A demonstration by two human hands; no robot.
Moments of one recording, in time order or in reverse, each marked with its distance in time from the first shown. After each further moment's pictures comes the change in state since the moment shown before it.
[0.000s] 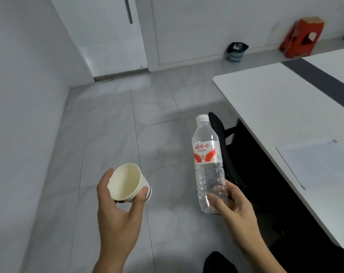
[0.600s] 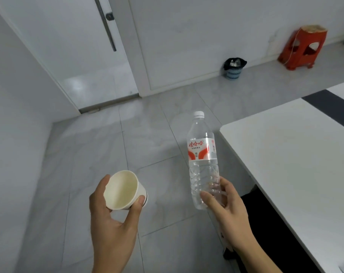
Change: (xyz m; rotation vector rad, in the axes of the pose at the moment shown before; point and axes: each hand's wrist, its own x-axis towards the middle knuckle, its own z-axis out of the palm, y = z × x) left_hand 0.414 0.036 0.223 0.013 -0.039 0.108; right_hand 0.451 -0.127 0.077 0.008 0.061 -0.082
